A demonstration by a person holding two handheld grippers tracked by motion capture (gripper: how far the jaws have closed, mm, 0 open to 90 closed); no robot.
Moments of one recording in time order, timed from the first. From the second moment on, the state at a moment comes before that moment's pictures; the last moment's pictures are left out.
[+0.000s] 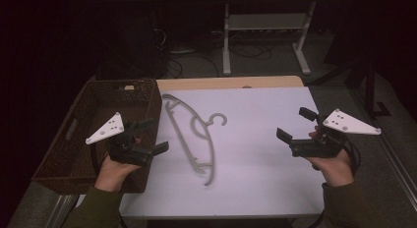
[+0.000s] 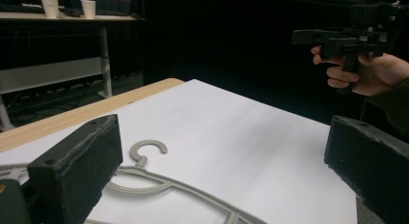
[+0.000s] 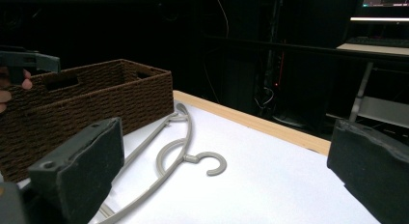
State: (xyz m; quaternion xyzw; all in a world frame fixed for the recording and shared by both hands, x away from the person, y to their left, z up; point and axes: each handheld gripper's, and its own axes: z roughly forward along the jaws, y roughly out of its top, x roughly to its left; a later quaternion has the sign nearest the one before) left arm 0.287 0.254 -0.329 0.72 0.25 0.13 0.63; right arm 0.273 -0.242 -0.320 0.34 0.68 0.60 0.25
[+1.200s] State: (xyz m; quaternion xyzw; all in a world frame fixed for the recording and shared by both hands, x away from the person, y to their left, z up) left arm 0.274 0.192 -0.387 0.83 0.25 0.07 0.50; right arm 0.305 -0.163 -0.370 0.34 0.80 0.48 0.13
